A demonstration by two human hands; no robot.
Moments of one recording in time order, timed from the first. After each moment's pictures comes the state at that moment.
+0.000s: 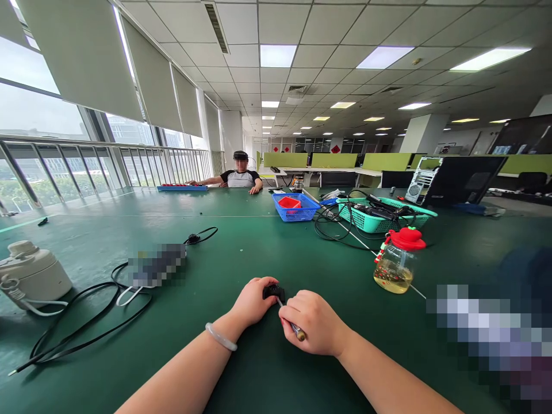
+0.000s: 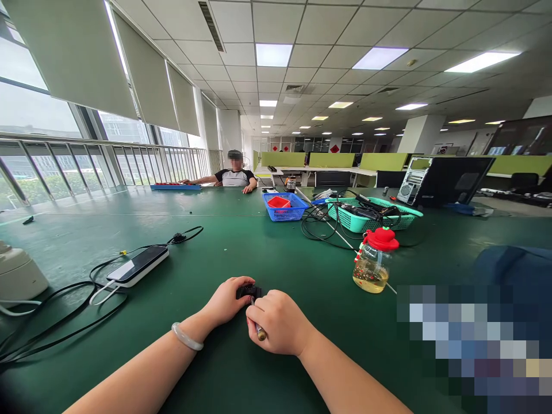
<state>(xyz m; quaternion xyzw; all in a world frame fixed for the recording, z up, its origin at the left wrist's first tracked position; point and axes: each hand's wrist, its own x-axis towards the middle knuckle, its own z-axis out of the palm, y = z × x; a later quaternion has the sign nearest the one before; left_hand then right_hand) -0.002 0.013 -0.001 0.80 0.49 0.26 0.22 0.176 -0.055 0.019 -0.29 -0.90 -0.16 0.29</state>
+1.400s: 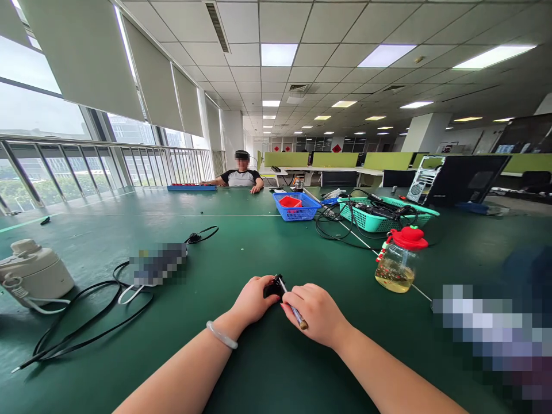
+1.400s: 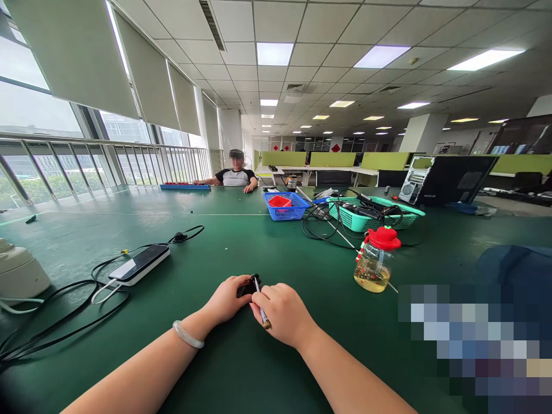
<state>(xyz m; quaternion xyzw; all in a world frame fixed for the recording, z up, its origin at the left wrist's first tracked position) -0.002 0.014 0.001 0.81 0.49 0.25 0.22 0.178 -0.047 0.015 -0.36 -0.86 -0.17 0.32</state>
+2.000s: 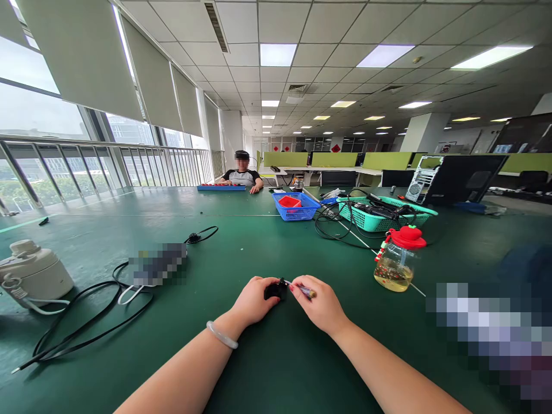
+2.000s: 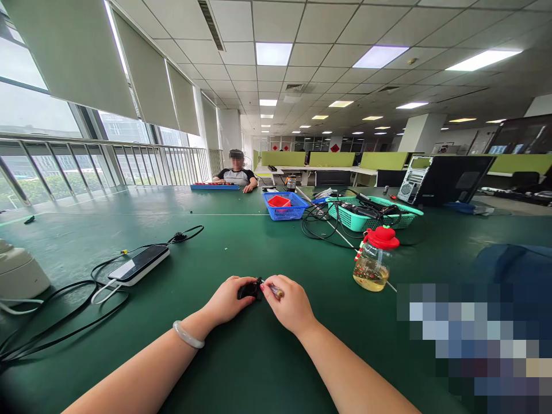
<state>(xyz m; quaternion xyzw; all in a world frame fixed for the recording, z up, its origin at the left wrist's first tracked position) -0.003 0.012 0.003 0.82 0.47 0.23 0.22 0.189 -0.036 0.008 -0.49 -0.75 0.08 0.45</state>
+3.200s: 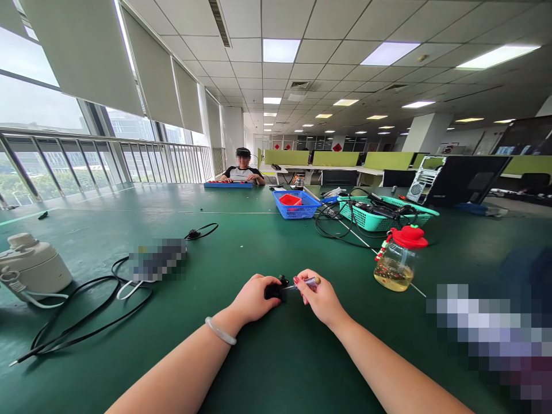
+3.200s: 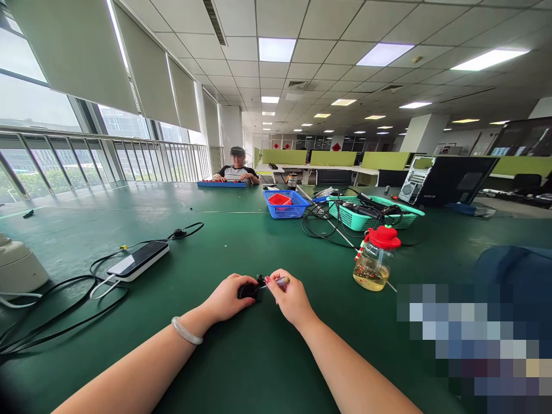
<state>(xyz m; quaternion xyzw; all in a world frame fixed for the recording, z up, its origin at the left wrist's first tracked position) -0.003 0.010 0.006 0.83 0.46 0.21 0.22 0.192 -0.025 -0.003 -0.49 -0.64 0.31 0.50</state>
